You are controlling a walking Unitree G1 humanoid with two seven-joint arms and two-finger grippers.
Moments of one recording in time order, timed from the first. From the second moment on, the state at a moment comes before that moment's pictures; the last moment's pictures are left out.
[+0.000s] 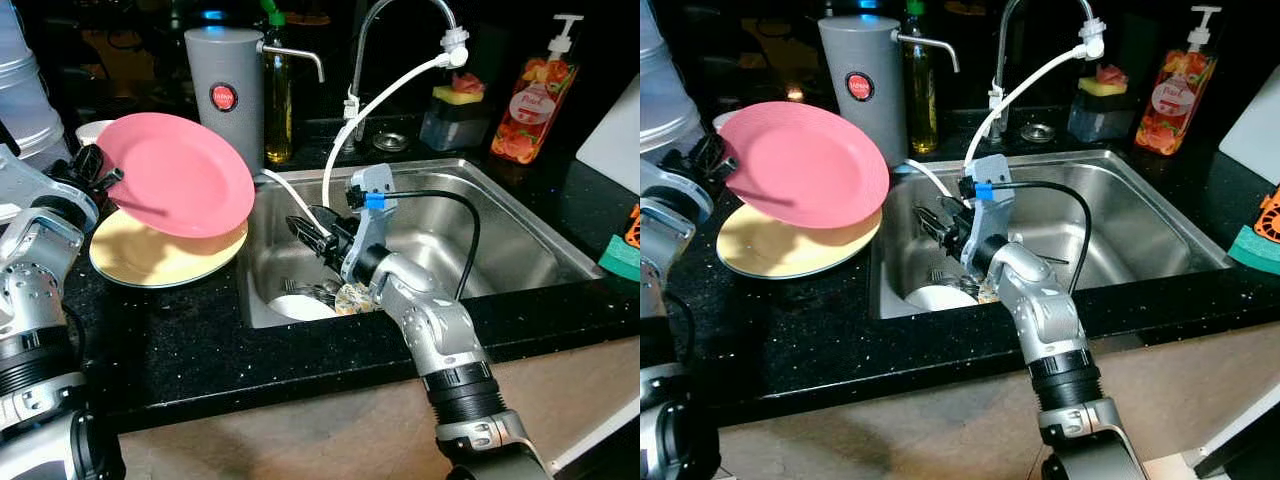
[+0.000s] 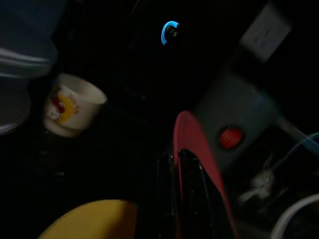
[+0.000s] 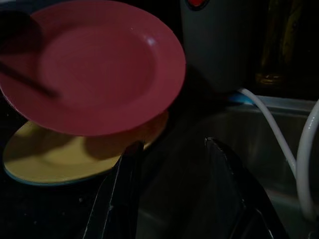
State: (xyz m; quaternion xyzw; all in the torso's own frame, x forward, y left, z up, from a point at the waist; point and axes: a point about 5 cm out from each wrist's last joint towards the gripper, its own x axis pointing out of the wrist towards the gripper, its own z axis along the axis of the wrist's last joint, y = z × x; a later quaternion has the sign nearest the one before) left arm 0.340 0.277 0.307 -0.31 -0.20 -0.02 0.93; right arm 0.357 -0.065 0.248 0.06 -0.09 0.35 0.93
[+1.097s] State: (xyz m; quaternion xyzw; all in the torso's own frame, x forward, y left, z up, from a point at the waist) left arm 0.317 0.274 0.323 -0.34 -0.28 -0.15 0.89; right arm 0.375 -0.100 0.269 0.38 -0.06 0.26 0.88
